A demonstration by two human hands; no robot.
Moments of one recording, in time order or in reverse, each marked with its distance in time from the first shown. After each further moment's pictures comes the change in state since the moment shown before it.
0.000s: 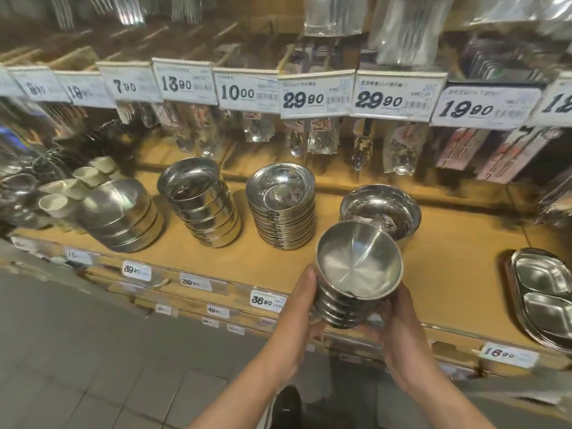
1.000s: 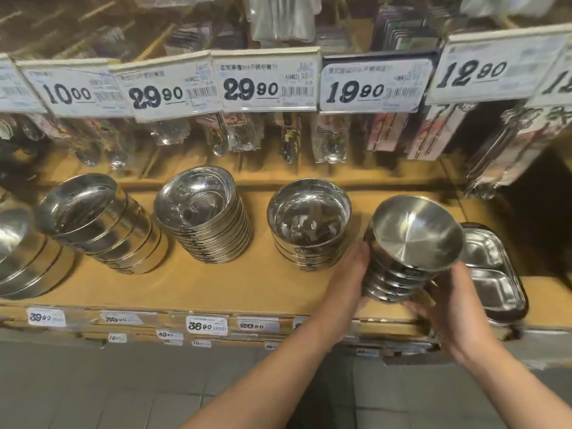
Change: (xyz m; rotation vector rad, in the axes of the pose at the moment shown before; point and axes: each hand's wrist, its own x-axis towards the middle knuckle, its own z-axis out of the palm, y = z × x) left_hand 0.109 -0.031 0.140 0.029 -0.275 -0.075; right_hand 0.049 -0.044 -0.149 0.083 0.270 0.003
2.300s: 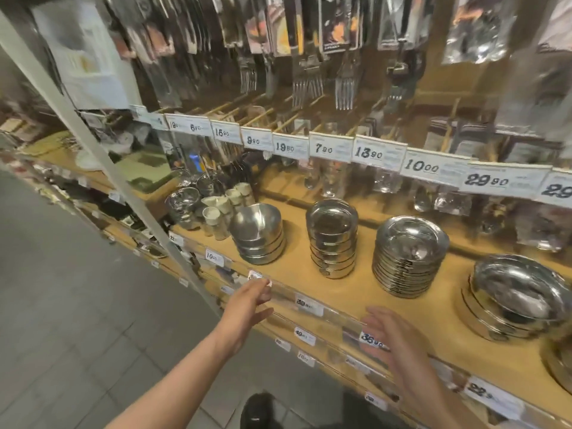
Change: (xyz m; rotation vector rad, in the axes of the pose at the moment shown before) left_hand -0.314 0.094 -0.341 -0.004 0.882 0.071; right_hand -0.159 0.075 0.288 -0.331 -0.505 0.179
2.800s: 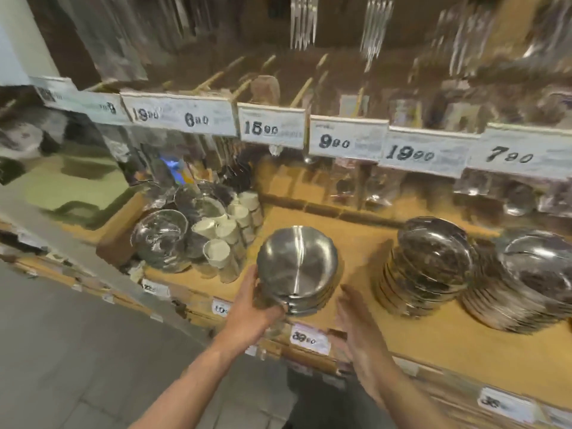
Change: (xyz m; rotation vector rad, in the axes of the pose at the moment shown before) left_hand 0.221 0.045 -0.126 0.337 -0.352 0.225; right_hand 0.164 0.004 0.260 0.183 0.150 0.009
